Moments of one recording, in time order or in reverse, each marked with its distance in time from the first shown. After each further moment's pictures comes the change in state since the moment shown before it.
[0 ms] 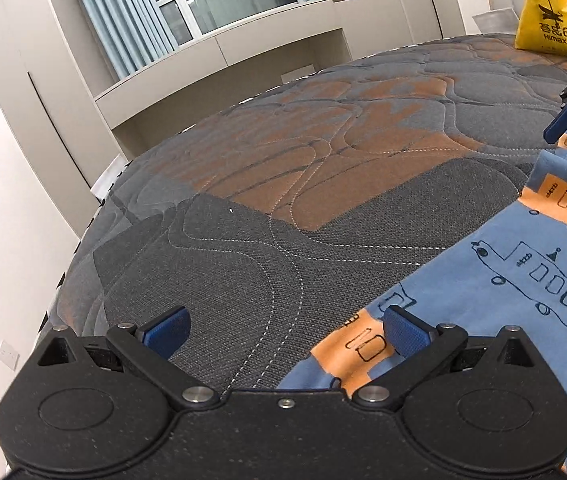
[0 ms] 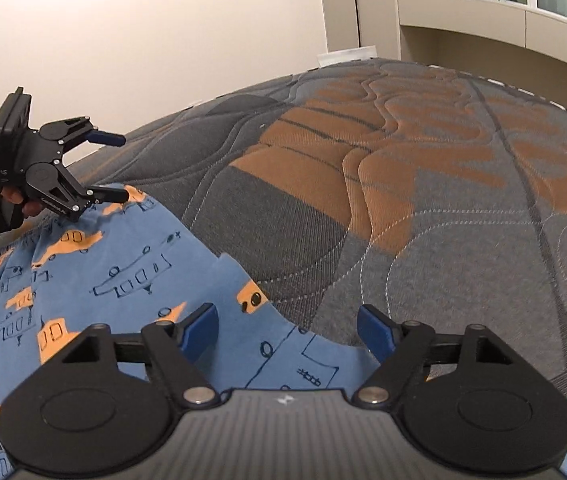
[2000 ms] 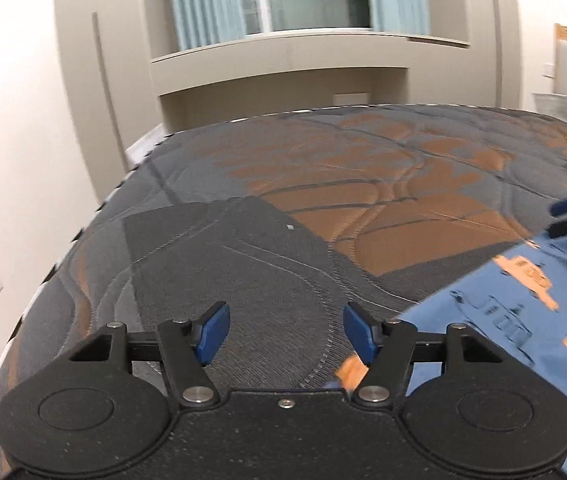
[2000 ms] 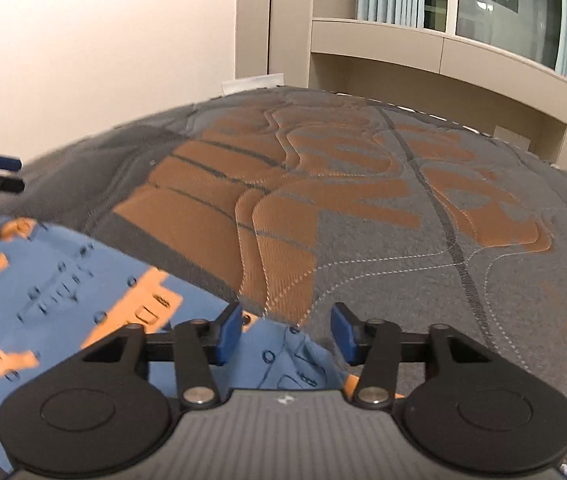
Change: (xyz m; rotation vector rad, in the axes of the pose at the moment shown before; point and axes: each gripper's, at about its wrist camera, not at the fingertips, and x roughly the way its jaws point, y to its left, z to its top) left arm -0.004 0.064 0.007 -0.289 -0.039 -0.017; right arm 0.035 -0.017 0.027 0.062 -0.106 -0.308
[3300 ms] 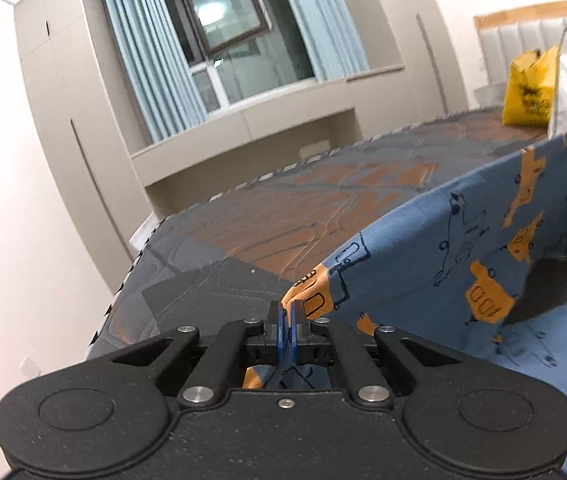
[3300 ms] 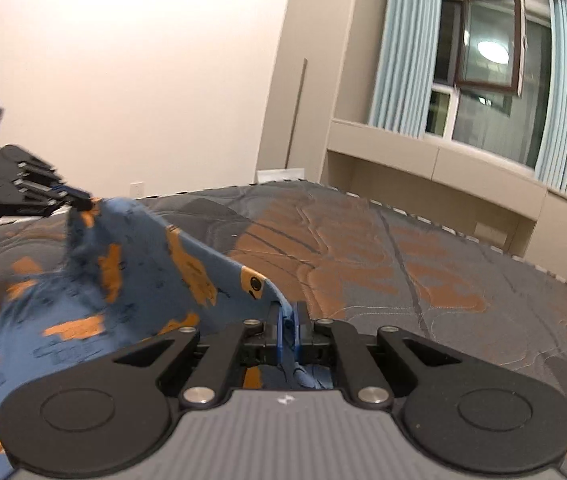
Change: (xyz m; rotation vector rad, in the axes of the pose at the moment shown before) left arm -0.170 -0.077 -0.048 0.234 -0.207 0.027; right arm -0.243 0.120 -0.063 -0.159 -0.267 -0.070
